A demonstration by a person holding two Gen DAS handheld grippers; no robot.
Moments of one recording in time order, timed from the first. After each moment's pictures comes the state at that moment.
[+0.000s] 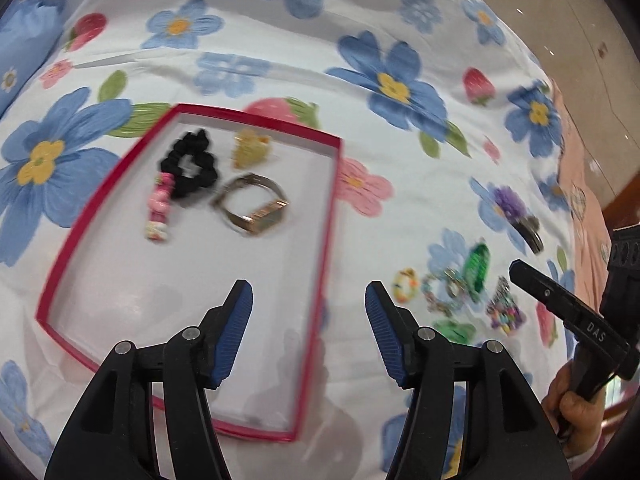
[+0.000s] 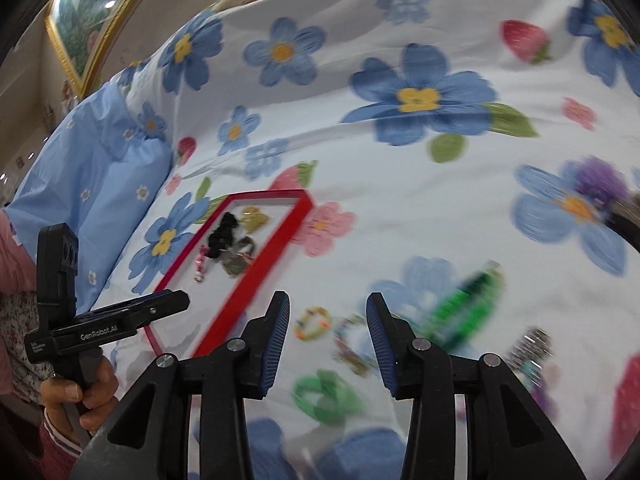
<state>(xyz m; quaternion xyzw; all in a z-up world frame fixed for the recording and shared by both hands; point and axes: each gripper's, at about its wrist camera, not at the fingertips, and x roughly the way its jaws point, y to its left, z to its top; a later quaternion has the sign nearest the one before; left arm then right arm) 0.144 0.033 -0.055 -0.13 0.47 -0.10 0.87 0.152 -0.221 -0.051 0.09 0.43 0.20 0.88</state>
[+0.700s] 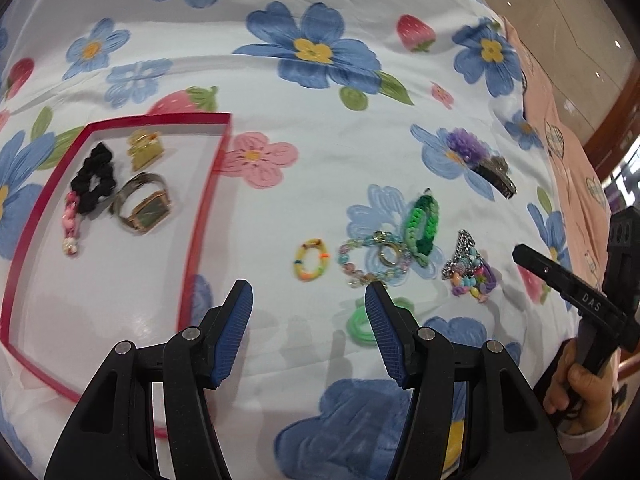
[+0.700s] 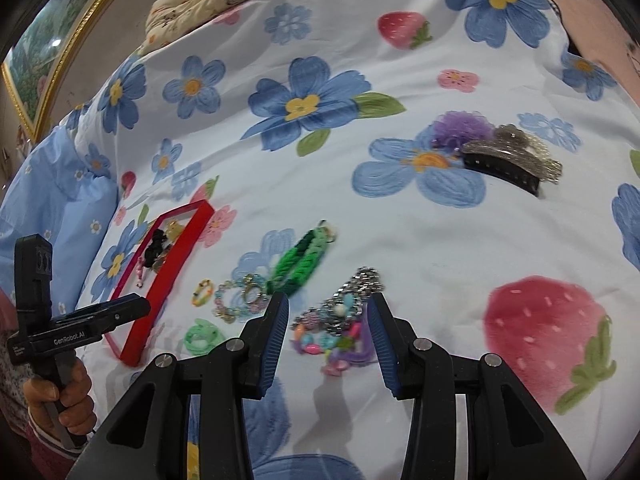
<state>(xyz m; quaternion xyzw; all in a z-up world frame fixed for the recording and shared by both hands) 0.141 -0.056 -0.054 -0.05 0.49 -0.16 0.86 0.110 -0.334 -0.062 0.13 0.43 0.09 0.89</state>
